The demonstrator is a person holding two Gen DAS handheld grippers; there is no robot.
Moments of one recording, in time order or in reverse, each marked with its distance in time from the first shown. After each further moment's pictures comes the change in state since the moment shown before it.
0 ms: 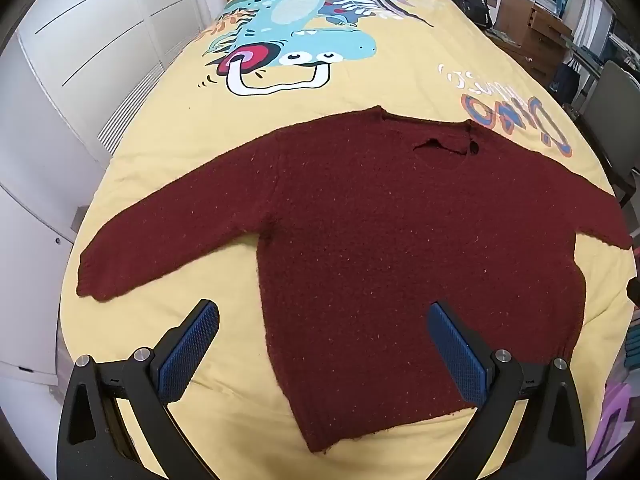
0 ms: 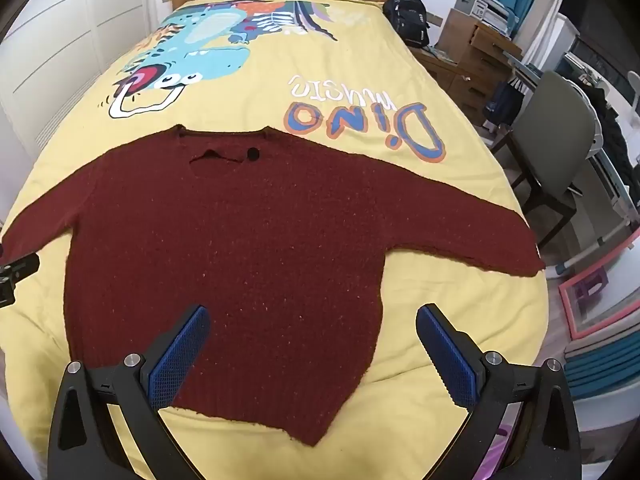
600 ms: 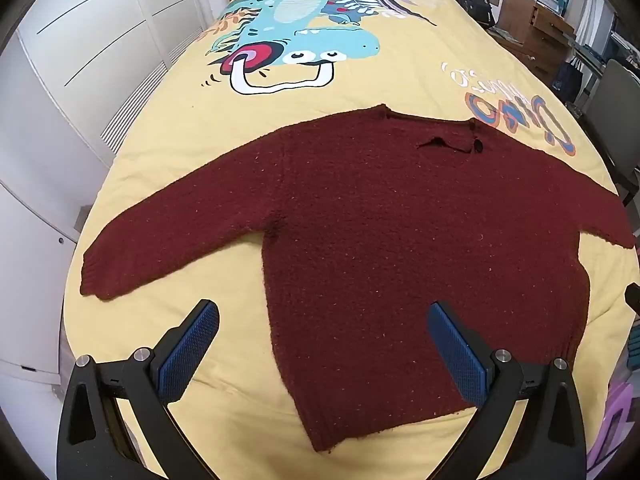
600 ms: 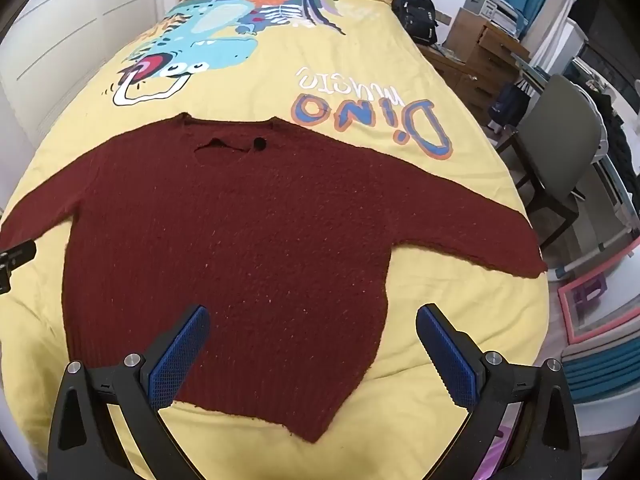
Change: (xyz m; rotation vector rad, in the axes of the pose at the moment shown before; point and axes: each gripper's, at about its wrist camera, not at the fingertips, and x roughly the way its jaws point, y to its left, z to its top) left arm 0.008 0.004 -0.004 0.020 0.009 0.040; right arm 0.006 0.007 -0.003 -0.027 0.018 0.003
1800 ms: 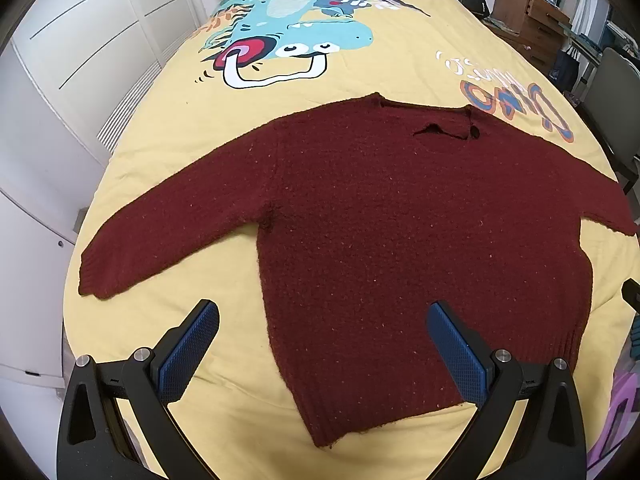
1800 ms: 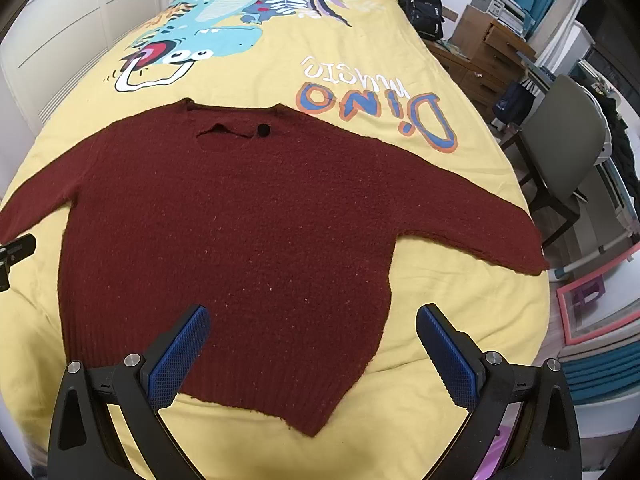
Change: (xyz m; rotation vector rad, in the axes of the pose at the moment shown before) left arm 0.004 -0.007 -0.005 0.026 0.020 0.004; right arm 0.008 0.005 -0.004 -0.019 0.027 -0.003
